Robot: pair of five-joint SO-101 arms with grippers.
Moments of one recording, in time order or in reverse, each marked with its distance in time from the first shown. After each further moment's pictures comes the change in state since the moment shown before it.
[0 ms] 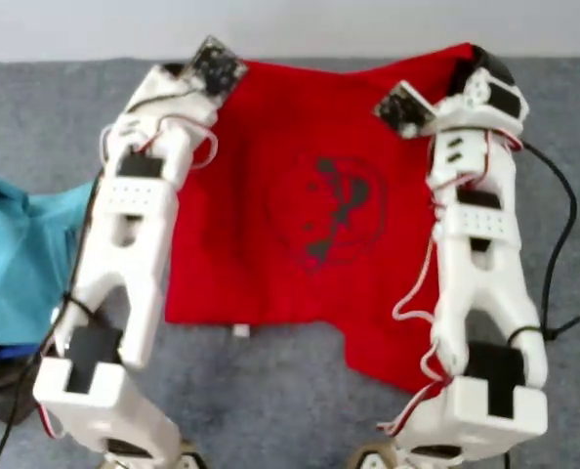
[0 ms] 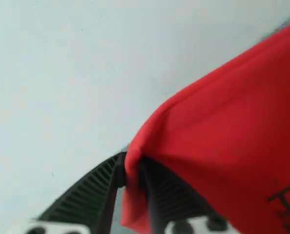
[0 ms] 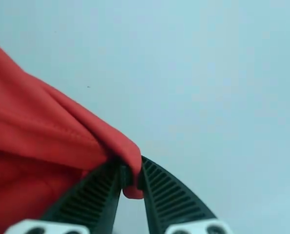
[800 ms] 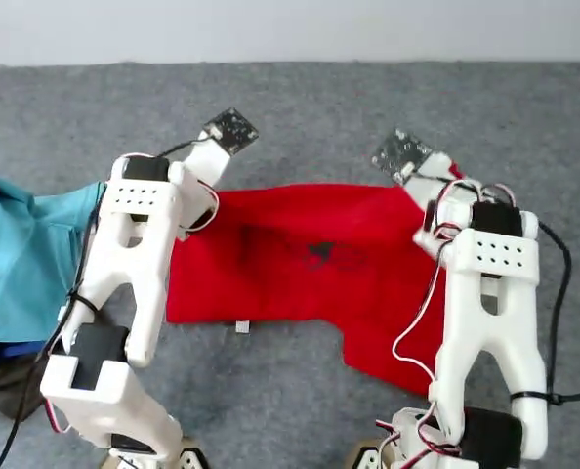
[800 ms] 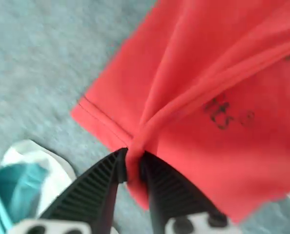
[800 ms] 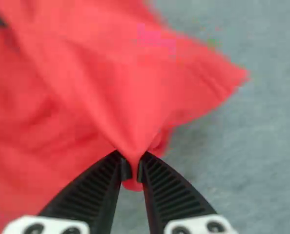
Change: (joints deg) left arm 0.6 0.4 -0.4 50.0 -0.4; right arm 0.4 -20.0 3.8 85.0 -7.6
